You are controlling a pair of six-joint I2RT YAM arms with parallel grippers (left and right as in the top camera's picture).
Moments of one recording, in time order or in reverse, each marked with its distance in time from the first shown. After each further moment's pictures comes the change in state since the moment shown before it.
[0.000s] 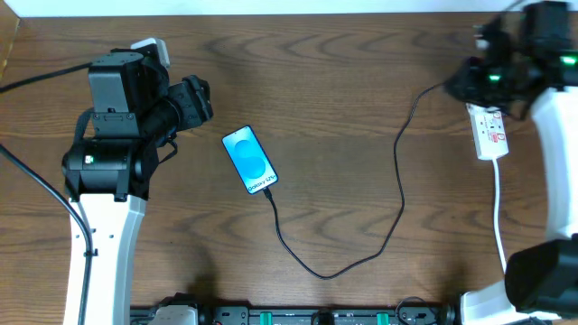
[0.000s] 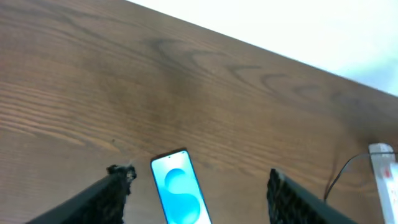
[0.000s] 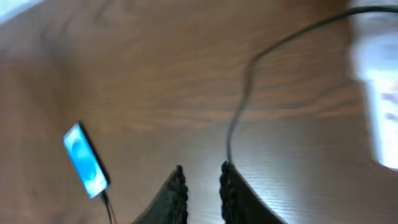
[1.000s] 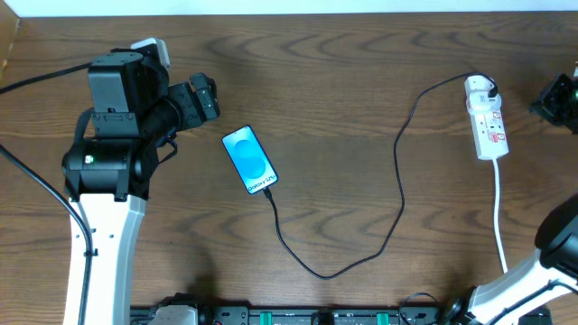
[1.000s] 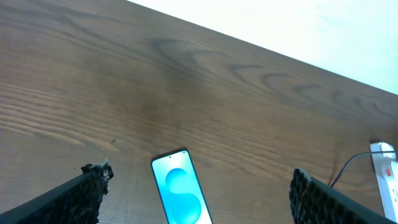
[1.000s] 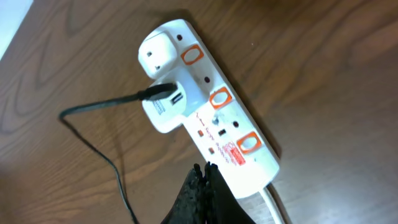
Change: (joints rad) left arm 0.000 0.000 0.000 0.000 0.000 0.007; right arm -0.396 0.267 0.000 0.152 -0.023 -0.016
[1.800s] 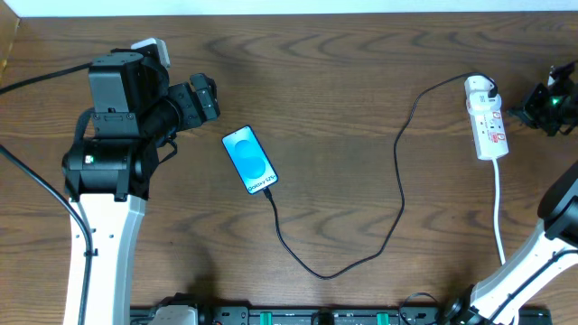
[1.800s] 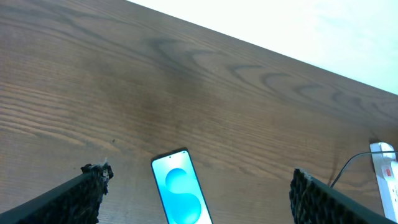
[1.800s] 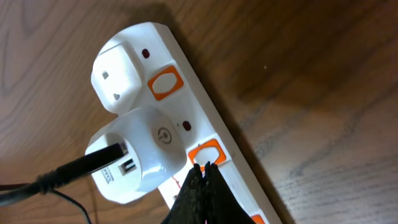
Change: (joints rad) left arm 0.000 0.000 0.000 0.000 0.000 0.000; right arm 0.004 0.222 0.000 0.161 -0.080 -0.025
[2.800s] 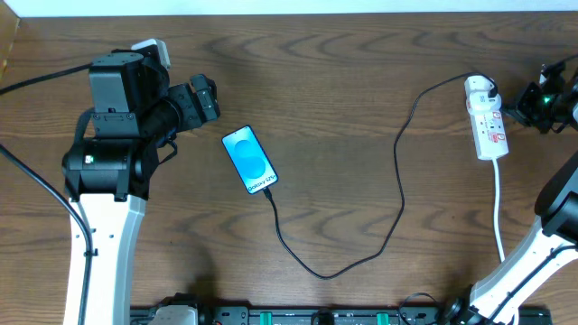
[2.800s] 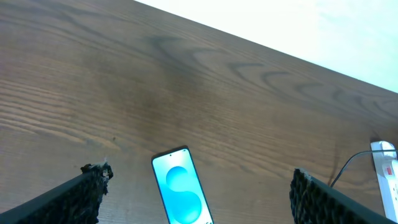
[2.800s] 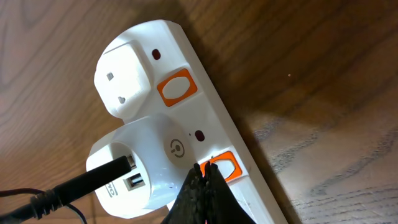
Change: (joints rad) left arm 0.000 0.000 0.000 -0.008 0.000 0.000; right arm 0.027 0.019 0.000 0.028 -0.002 -0.004
